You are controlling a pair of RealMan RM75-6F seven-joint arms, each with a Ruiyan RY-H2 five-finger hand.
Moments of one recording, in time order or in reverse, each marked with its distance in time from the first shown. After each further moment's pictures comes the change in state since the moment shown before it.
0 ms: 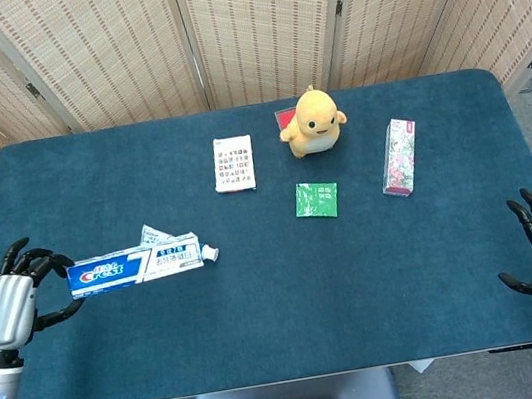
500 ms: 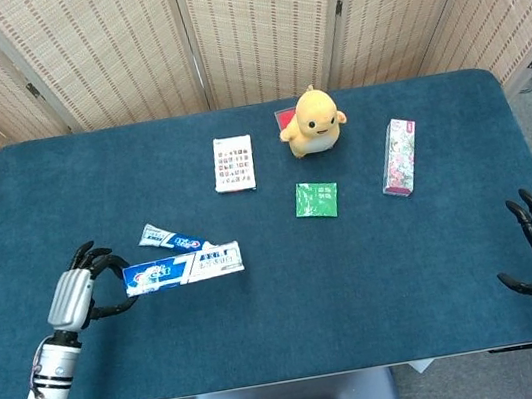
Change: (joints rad) left arm -0.083 -0.297 0.015 0.282 -0.016 -0.142 -0.235; right arm 0.001 0.000 -0.002 -0.001 -0.002 -0.001 0.001
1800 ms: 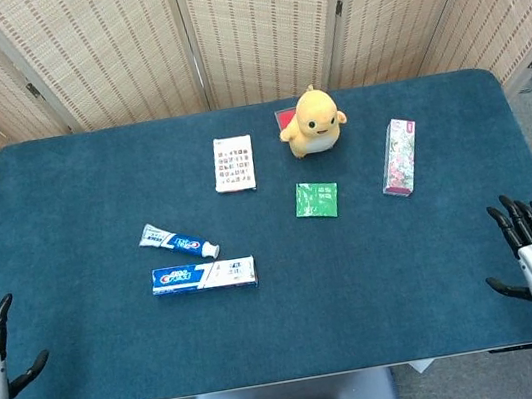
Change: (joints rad) left arm 0.336 0.100 0.101 -0.037 0.096 0.504 0.411; right arm 0.025 -0.025 -0.011 -0.017 0.010 -0.058 -0.090
